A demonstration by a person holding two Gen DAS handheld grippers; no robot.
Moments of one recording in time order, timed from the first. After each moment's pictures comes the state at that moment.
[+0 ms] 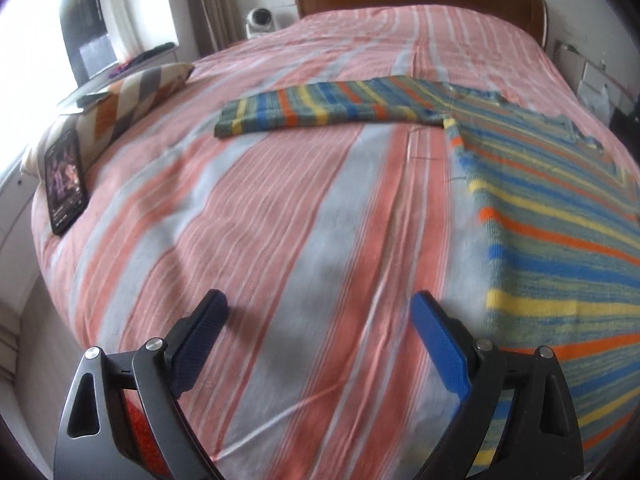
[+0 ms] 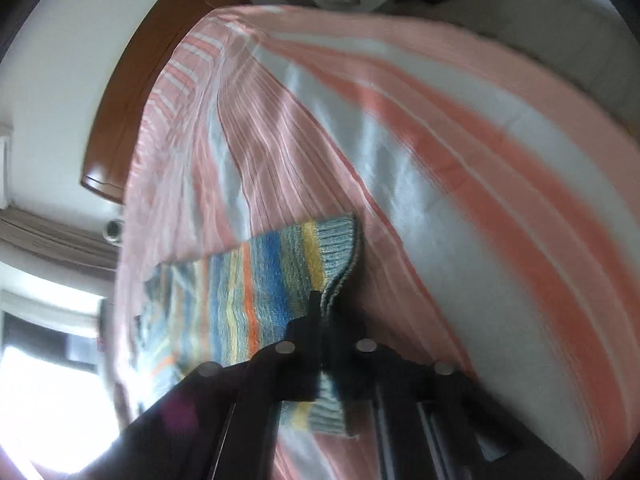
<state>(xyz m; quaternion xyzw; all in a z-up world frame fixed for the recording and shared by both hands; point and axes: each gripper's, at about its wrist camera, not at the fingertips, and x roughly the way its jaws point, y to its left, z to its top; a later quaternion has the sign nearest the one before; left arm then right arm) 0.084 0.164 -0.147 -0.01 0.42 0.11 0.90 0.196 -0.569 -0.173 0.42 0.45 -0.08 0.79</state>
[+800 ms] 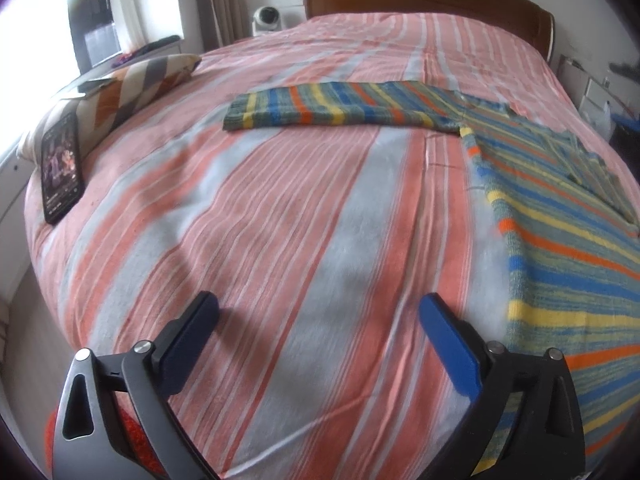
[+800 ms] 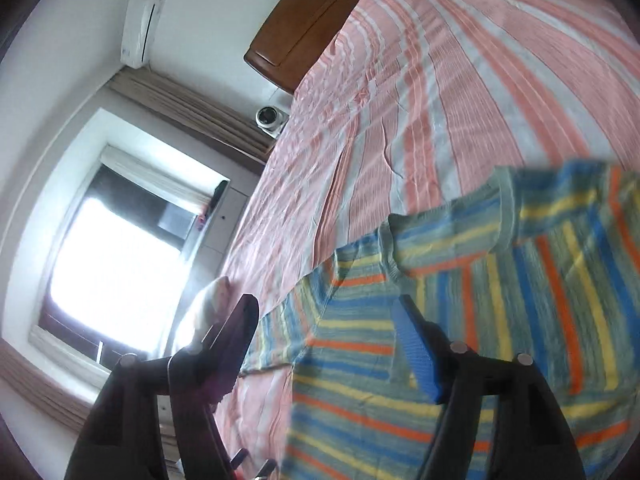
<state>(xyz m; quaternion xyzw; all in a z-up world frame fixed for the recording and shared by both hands) 0.089 0.179 -0.157 -0.04 0.42 0.11 0.90 0.333 -0.215 -0.069 0.36 0.42 0.24 0.80</state>
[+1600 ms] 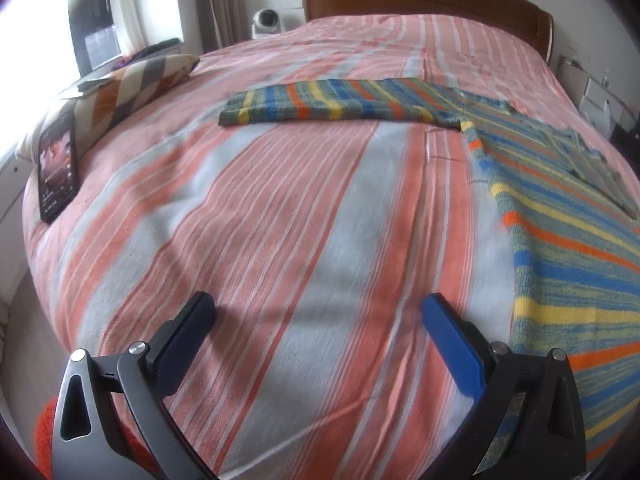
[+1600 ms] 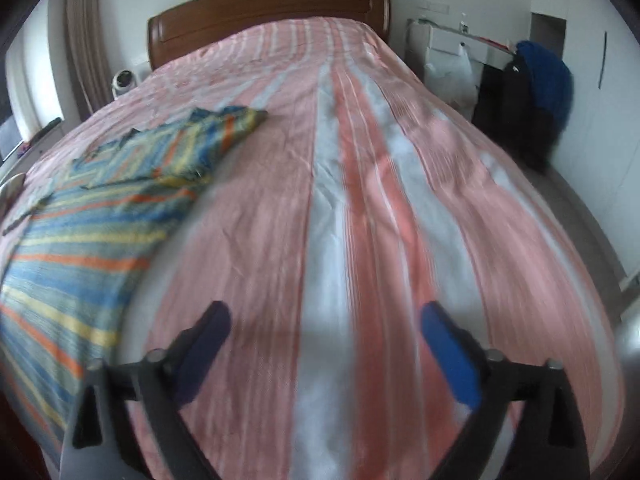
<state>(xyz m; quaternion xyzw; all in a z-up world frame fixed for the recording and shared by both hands) 0.089 0.174 -0.166 -0.03 0.41 0.11 0.90 0.100 -0.374 -0.151 0.05 0.43 -0.07 0.90</state>
